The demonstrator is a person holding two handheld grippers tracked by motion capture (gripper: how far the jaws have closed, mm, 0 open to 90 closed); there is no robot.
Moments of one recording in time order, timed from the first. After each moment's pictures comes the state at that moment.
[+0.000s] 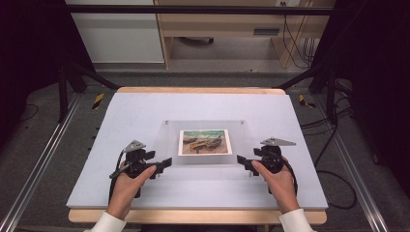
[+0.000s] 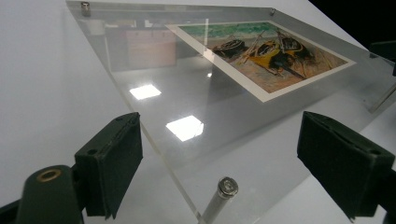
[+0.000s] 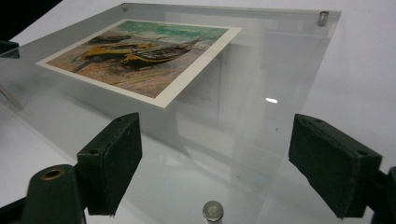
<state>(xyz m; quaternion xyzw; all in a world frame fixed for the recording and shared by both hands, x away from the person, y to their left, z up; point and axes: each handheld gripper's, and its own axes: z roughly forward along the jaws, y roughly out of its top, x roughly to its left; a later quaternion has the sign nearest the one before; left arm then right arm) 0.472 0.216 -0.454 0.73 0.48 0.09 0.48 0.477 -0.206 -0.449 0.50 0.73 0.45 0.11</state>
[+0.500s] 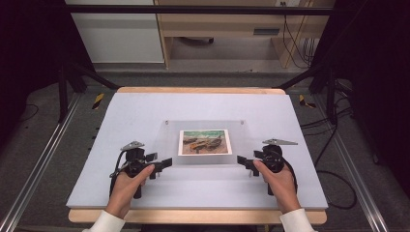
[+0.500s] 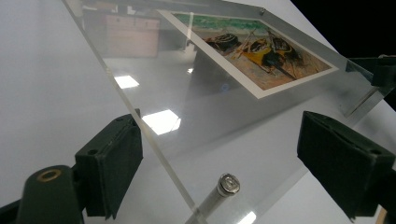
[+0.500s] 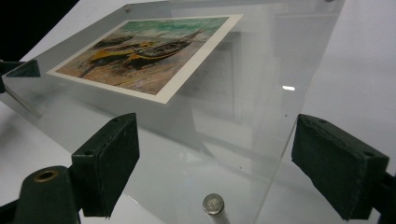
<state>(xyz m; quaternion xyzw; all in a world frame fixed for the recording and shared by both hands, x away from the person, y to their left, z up) 0.477 0.221 -0.460 0.72 0.49 0.03 0.49 0.479 -0.210 -0.453 0.52 0.72 0.46 0.07</state>
